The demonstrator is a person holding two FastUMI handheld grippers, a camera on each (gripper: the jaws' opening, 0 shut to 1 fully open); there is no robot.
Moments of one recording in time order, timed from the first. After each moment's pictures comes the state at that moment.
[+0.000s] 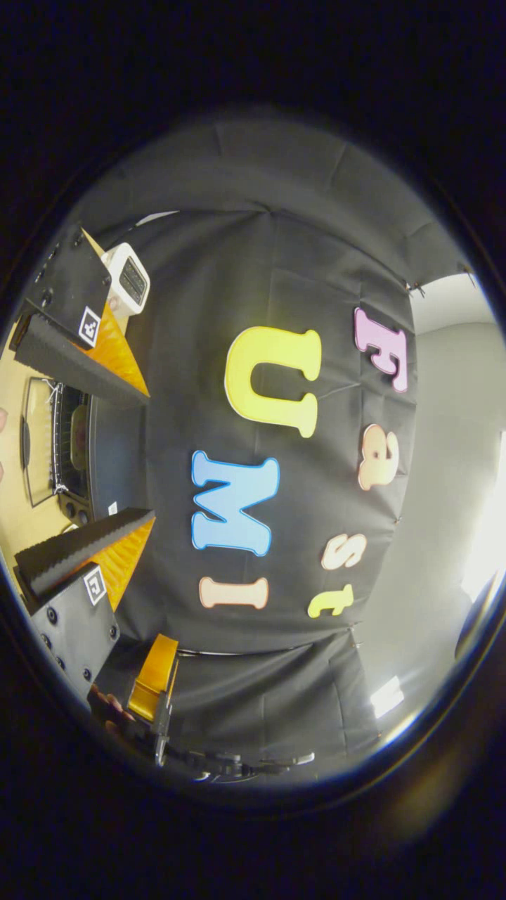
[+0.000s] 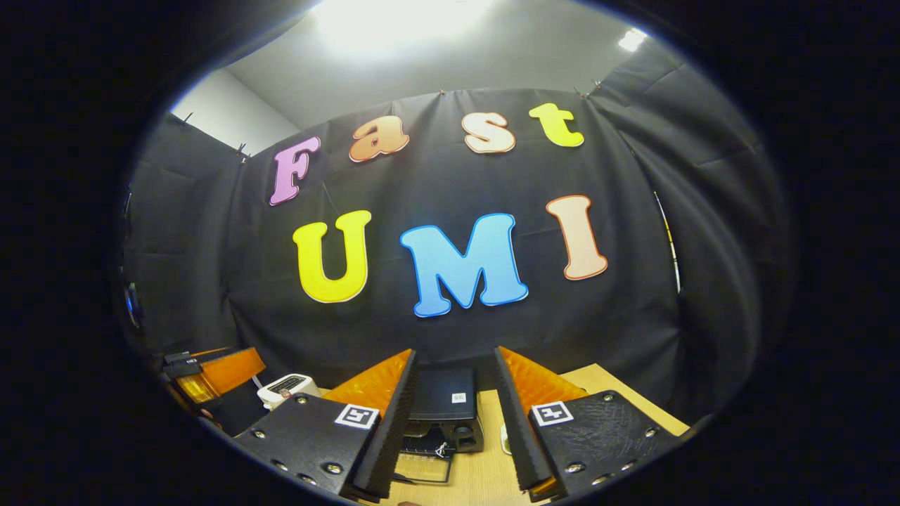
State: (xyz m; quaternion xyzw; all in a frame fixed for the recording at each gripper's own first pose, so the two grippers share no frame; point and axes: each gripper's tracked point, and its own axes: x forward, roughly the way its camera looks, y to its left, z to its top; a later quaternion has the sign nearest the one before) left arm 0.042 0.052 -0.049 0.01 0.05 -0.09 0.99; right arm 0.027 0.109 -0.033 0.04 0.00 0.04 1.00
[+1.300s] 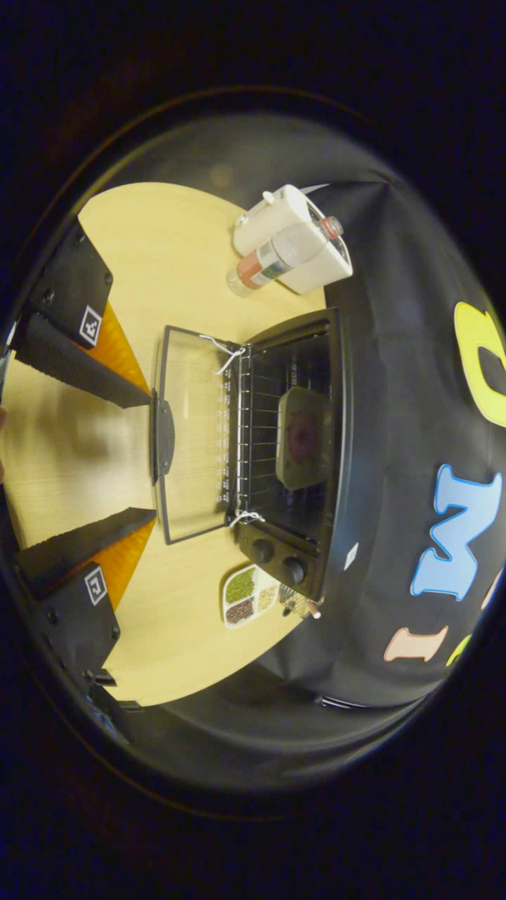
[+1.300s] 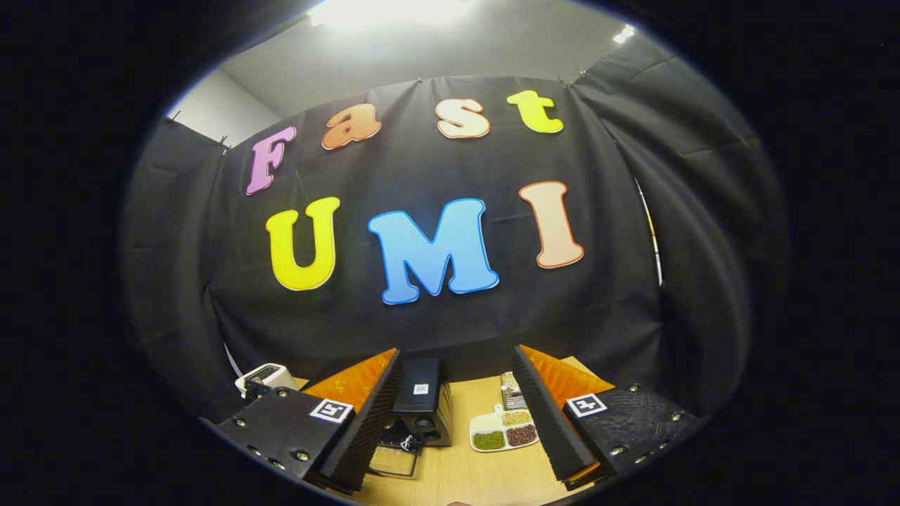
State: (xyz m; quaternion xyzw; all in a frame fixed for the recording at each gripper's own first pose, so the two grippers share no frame) left arm 0.021 0.069 -0.395 0.03 0.50 -0.04 0.86; right arm 0.044 0.047 -0.061 0.05 0.04 0.00 1.00
